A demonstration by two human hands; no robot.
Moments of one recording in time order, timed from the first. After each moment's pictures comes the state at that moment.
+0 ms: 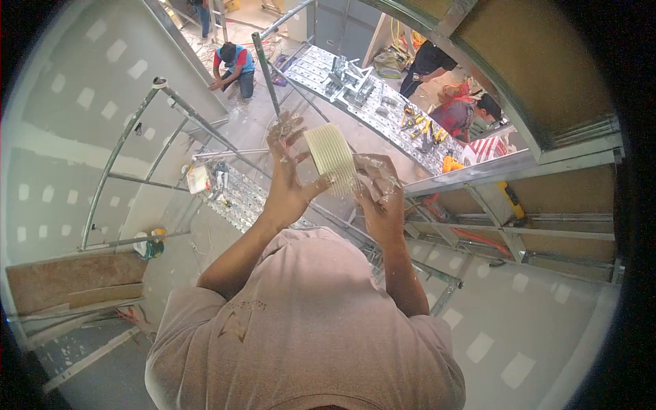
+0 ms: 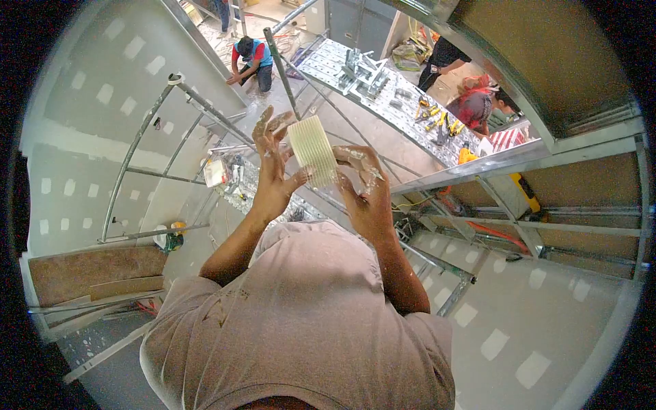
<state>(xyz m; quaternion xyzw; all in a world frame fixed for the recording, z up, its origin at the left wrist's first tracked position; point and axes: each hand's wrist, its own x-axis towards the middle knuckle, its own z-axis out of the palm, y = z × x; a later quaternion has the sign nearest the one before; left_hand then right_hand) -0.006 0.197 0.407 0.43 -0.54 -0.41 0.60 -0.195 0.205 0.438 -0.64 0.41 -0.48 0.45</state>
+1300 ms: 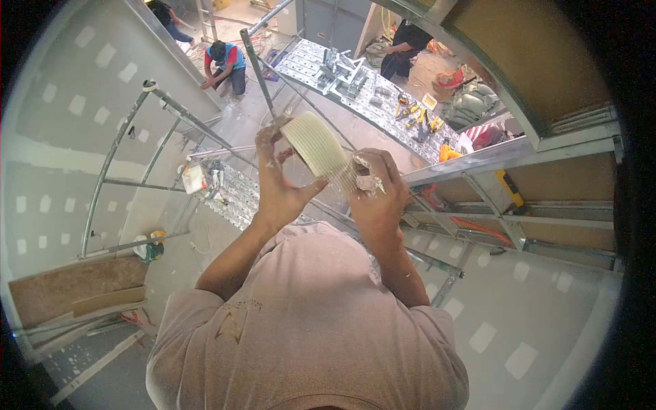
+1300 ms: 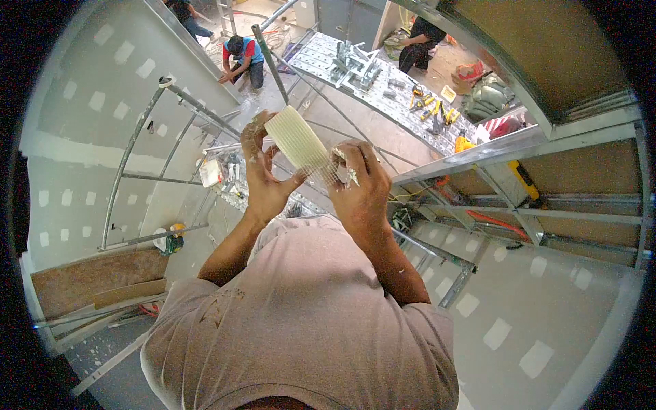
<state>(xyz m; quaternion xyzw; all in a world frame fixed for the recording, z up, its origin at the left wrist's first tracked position) -0.005 0.199 0.405 0.47 -0.58 -0.32 0.58 -0.183 0.204 0.445 -0.71 0.50 -0.47 0.15</state>
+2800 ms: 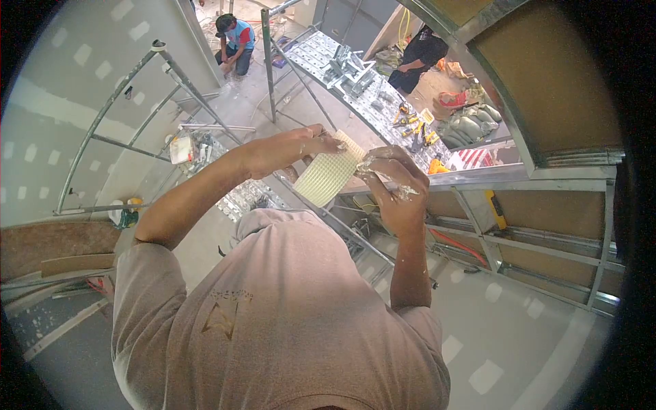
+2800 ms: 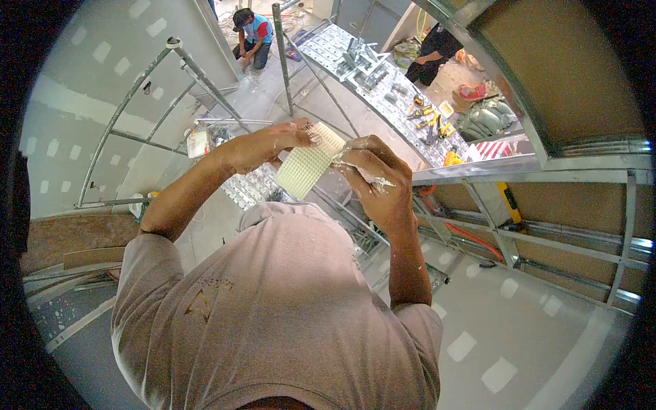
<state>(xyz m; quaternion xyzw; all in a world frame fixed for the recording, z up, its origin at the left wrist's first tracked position) 0.031 0.176 0.459 0.46 -0.53 -0.69 0.17 -0.221 0.195 0.475 -0.81 0.34 -0.43 0.24</state>
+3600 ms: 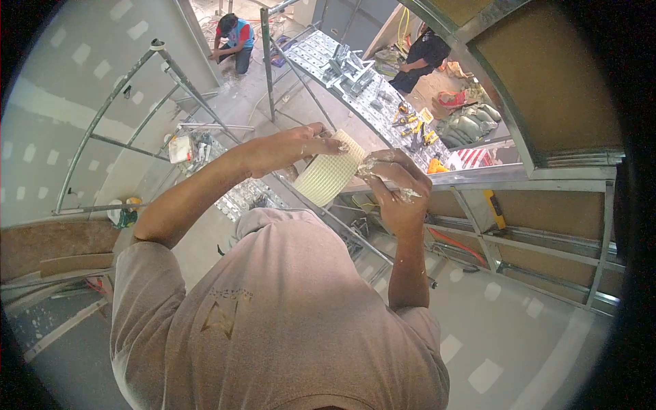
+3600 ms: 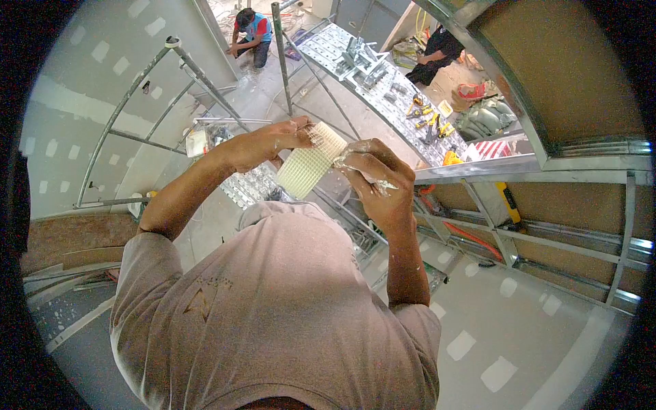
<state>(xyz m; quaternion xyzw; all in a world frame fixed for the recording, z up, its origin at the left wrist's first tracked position) 0.027 0.174 0.453 0.48 -0.53 -0.68 0.16 -0.224 0.196 0.470 -0.80 0.34 -0.44 0.24</state>
